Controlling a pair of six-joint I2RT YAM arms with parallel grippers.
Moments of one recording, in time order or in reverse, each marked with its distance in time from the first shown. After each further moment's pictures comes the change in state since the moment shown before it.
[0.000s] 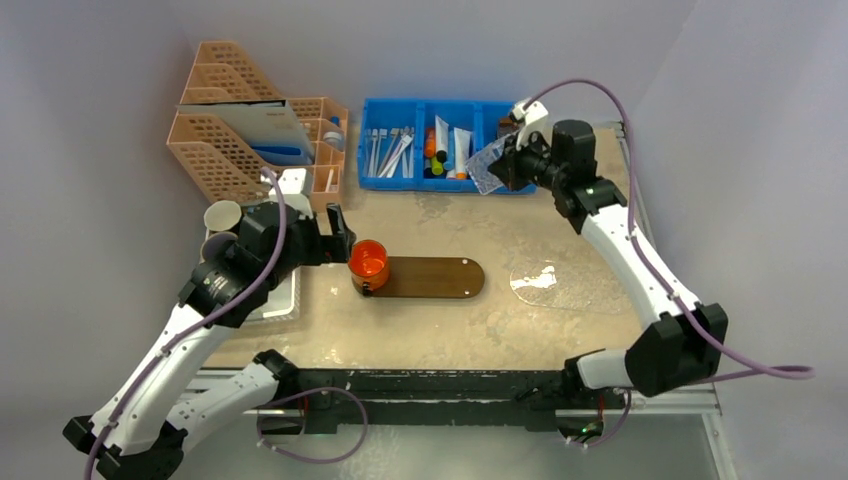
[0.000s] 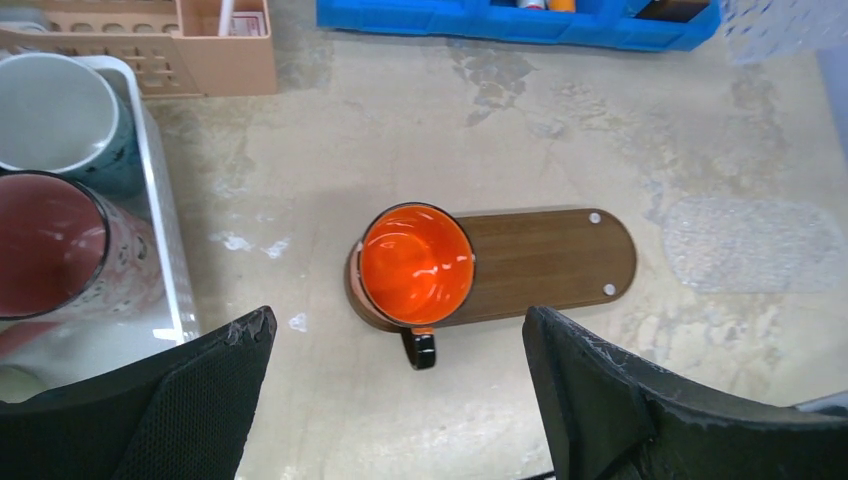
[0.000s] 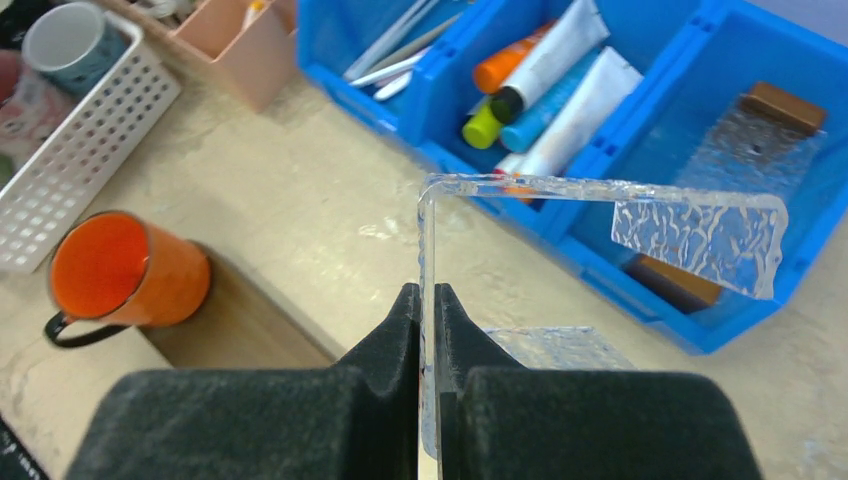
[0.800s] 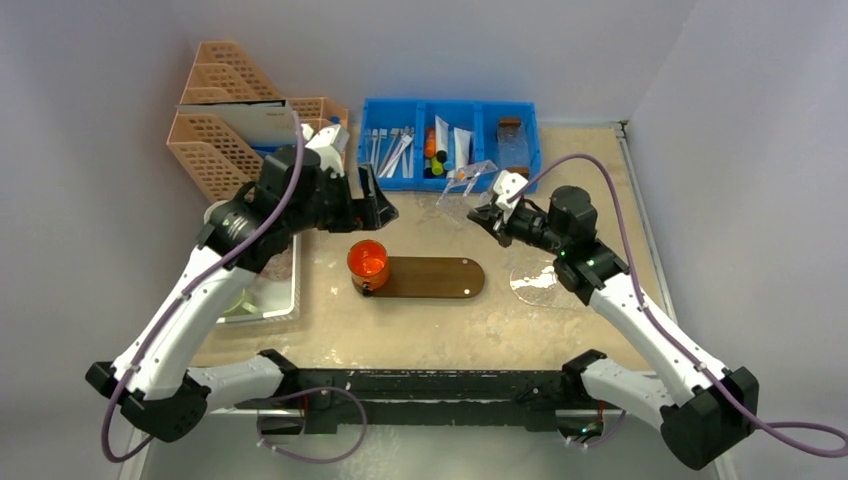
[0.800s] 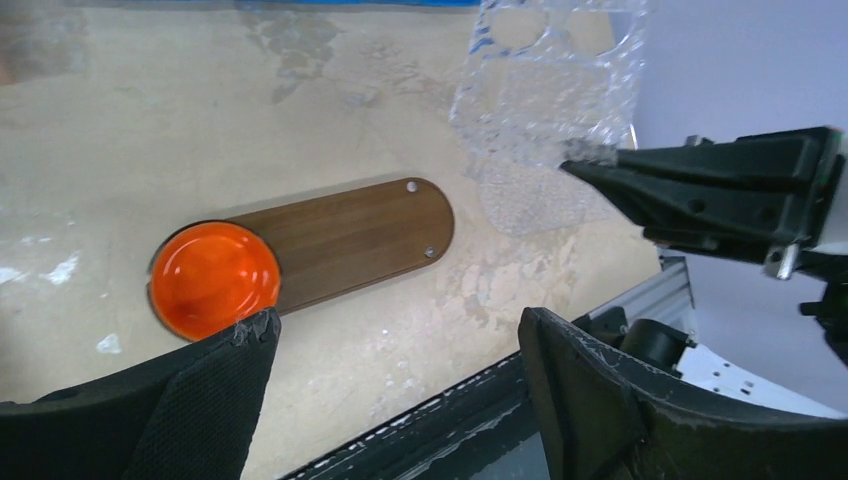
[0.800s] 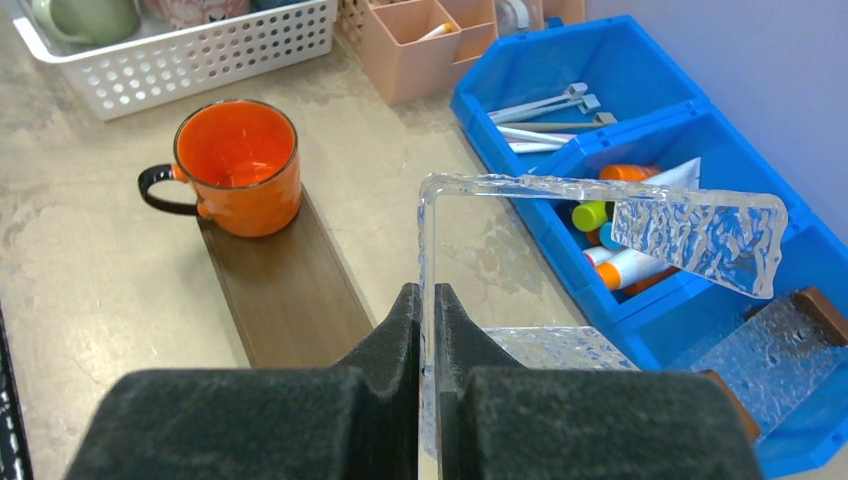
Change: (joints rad) left arm 0.000 0.296 0.362 -0.094 0.325 -0.144; right arm 0.200 -0.384 -0.447 0.273 -0.138 -0.260
